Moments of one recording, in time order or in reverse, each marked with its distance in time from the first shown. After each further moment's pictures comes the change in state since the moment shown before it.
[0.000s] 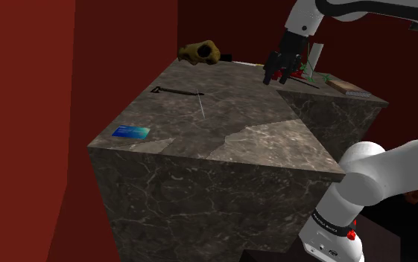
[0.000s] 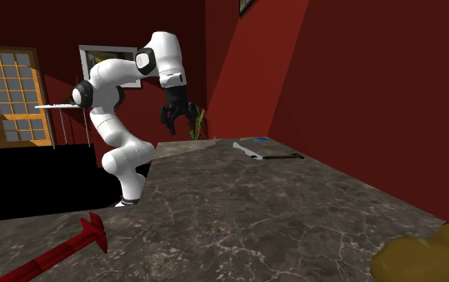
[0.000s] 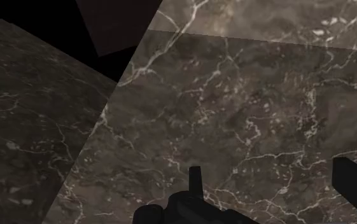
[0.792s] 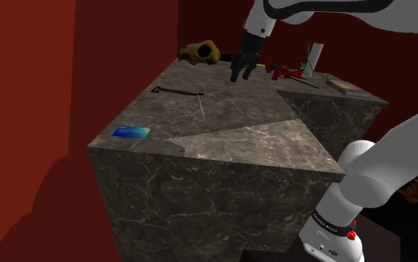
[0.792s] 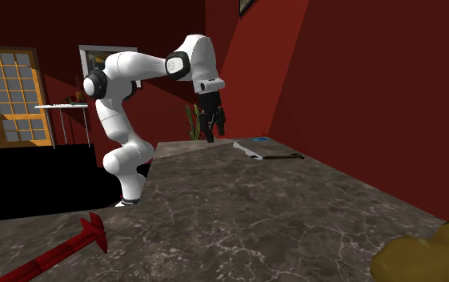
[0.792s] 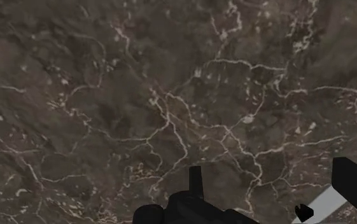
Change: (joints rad) arm 0.105 0.359 -0.038 0.206 0.028 0.155 -0.228
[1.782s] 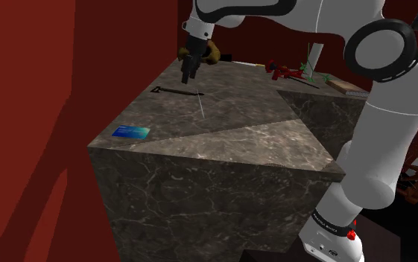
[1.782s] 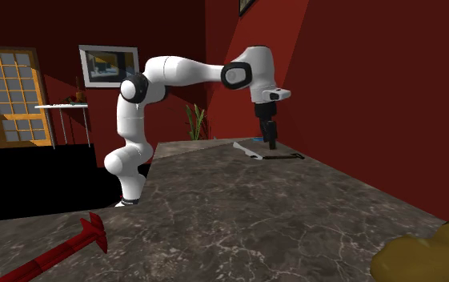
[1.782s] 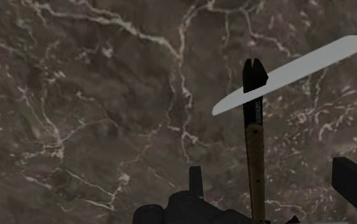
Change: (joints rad) arm 0.105 0.544 0.037 0.509 0.078 0.027 -0.307
